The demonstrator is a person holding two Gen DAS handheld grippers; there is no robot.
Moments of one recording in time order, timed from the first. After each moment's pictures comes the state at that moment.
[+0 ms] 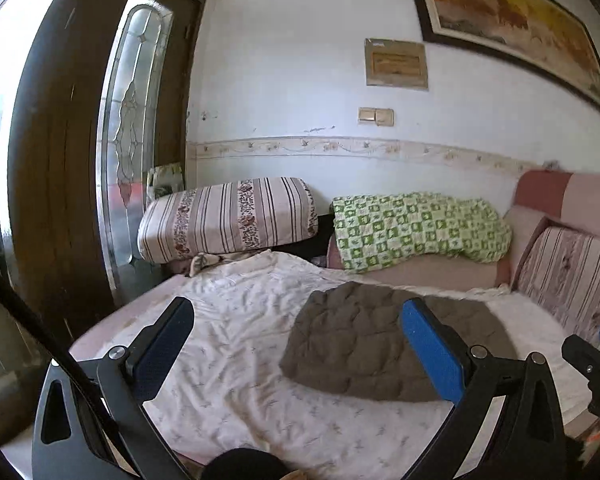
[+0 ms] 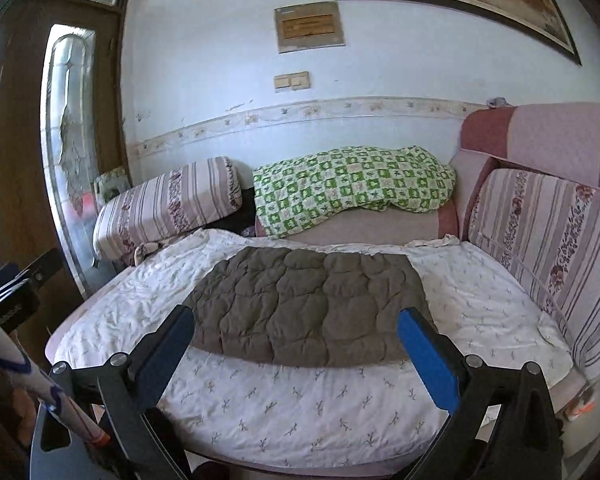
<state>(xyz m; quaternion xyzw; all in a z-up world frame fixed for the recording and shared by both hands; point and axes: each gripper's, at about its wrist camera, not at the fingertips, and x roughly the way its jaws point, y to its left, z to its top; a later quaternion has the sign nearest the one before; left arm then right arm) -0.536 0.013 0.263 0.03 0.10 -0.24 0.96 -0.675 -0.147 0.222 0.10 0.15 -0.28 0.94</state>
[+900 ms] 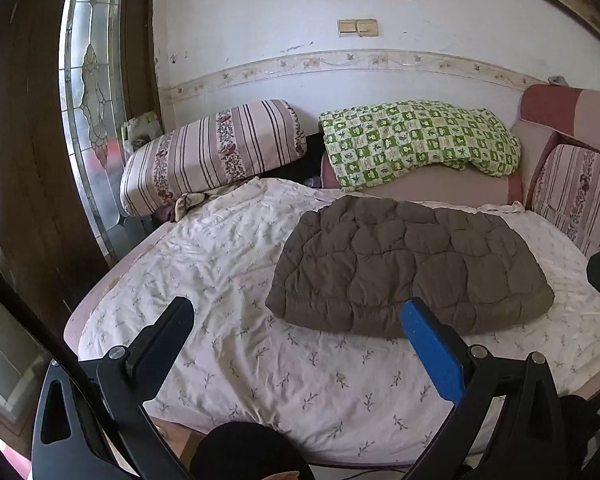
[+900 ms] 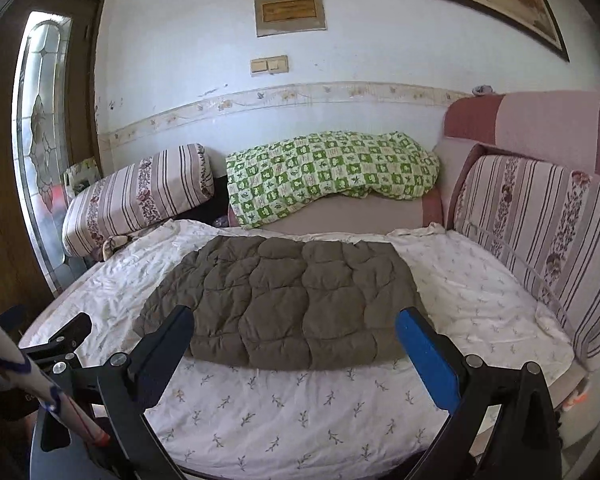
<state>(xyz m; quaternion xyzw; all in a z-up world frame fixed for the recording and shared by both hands) -0.498 -0.047 0.195 0.12 0.21 -0.24 0.94 -0.637 -0.177 0.190 0.11 0.17 -0.33 0.92</state>
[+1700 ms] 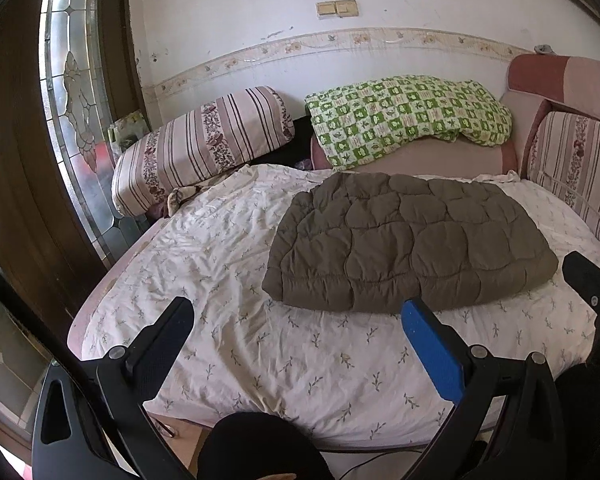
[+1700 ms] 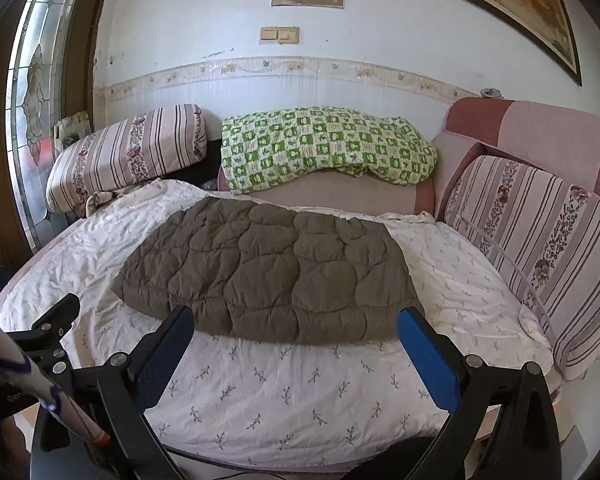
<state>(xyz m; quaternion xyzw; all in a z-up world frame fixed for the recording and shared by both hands) -0.495 -0.050 0.180 0.16 0.23 -0.25 0.93 -0.615 -0.167 0.170 0.07 0.24 -0.35 0.90</state>
